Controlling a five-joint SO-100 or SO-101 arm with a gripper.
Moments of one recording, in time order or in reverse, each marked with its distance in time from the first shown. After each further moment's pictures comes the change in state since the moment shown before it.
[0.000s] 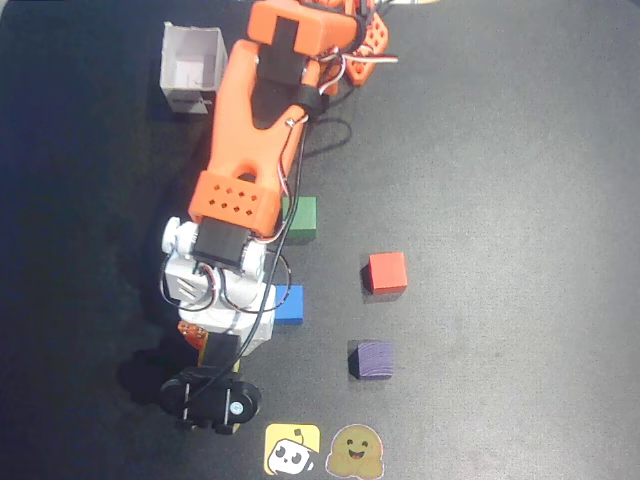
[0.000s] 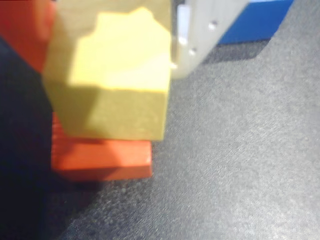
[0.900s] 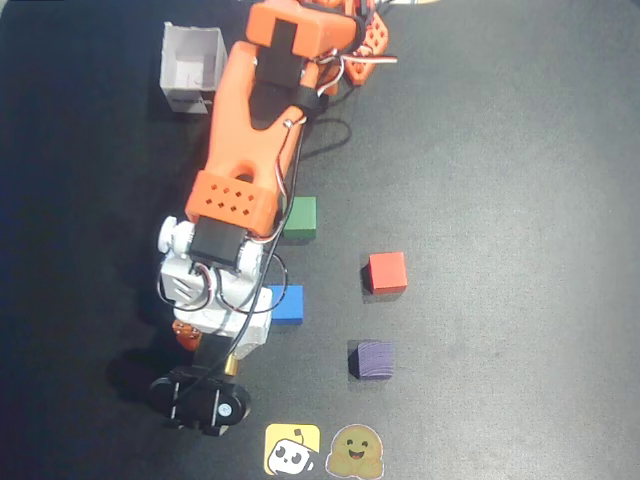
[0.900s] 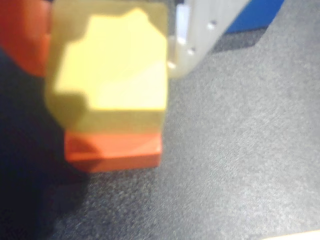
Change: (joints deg) arm 0.4 -0.5 -1.8 0.0 2.9
